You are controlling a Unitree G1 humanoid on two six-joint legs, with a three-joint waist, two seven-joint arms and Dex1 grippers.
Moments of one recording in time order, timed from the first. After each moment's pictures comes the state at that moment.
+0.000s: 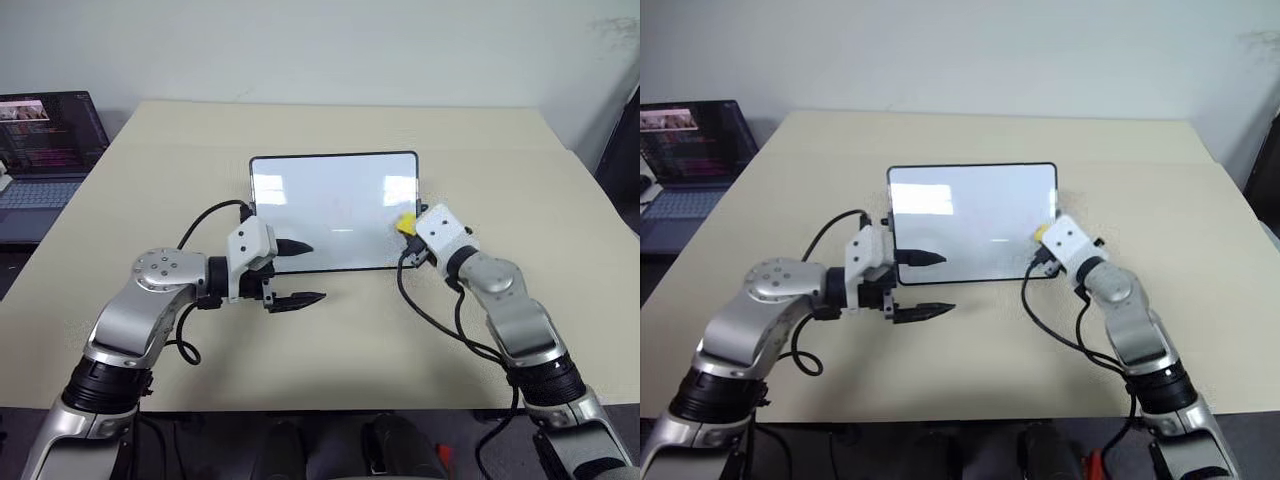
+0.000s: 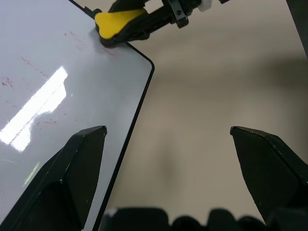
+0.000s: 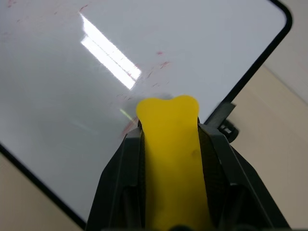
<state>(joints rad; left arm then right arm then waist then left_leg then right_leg) -0.40 0.73 -0.09 -0.22 -0.39 0.43 -1.08 -0.46 -0.42 0.20 -0.19 -0.17 0.55 0.39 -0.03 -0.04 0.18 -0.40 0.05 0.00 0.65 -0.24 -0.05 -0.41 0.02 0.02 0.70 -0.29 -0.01</state>
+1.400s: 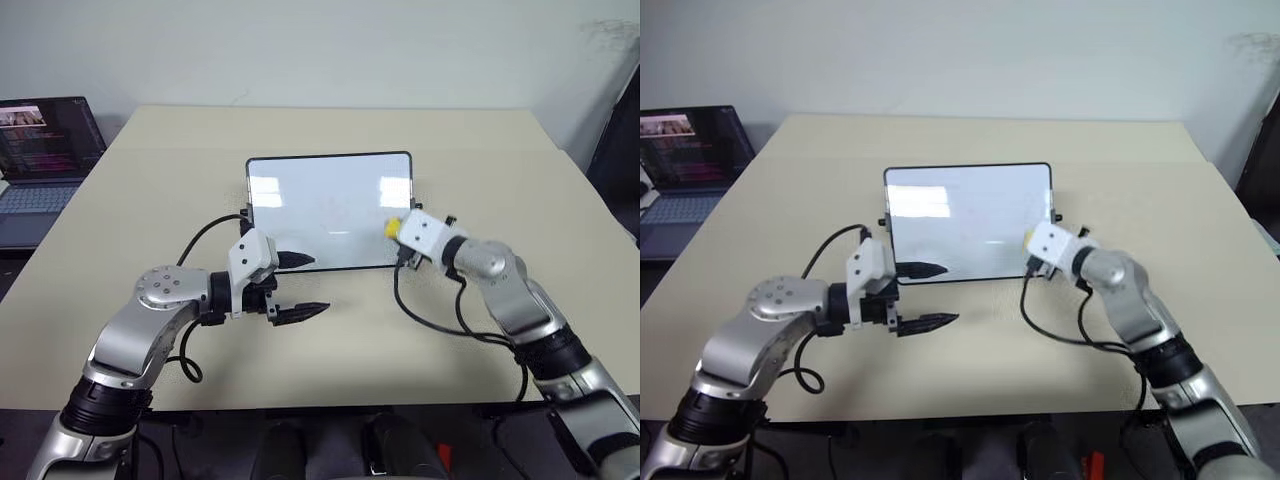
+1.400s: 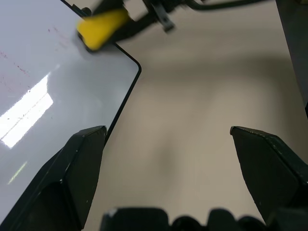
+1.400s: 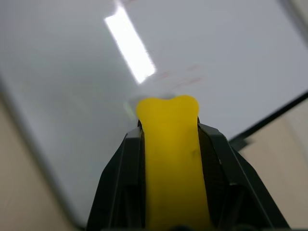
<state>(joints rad) -0.30 0.73 -0.07 -0.32 -0.42 0.49 -1.01 -0.64 -0.51 0.29 0.03 -0.27 0.34 0.51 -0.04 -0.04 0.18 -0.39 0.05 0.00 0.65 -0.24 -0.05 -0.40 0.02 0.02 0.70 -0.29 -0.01</state>
